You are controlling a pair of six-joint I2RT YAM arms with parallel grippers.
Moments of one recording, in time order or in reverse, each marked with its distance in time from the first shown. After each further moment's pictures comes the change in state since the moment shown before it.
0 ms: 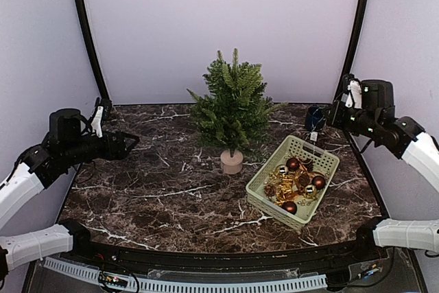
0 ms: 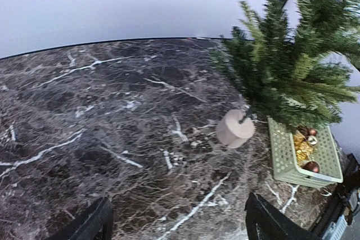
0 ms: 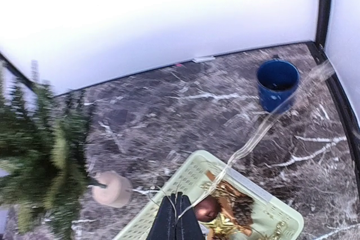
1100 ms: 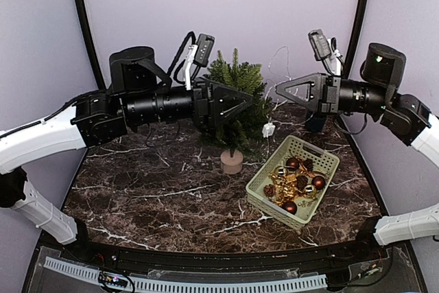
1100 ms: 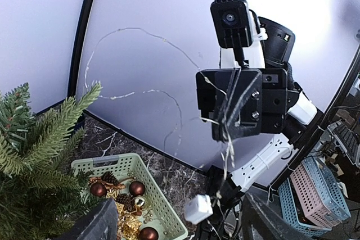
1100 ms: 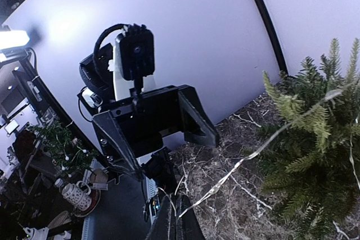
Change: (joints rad) left arm -0.729 0.644 0.714 0.323 0.007 -0.097; right arm 0.339 0.072 0.300 0.162 -0.726 0.019
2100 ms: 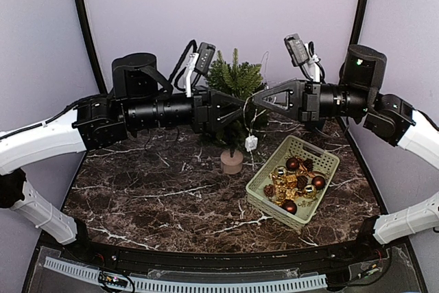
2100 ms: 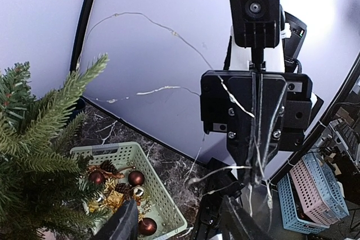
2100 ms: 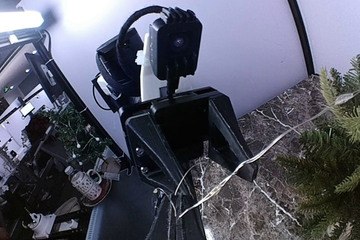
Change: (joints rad) left arm 0.000 -0.006 -0.036 -0.008 0.002 -0.022; right arm 0.146 0.099 0.003 0.100 0.017 -0.010
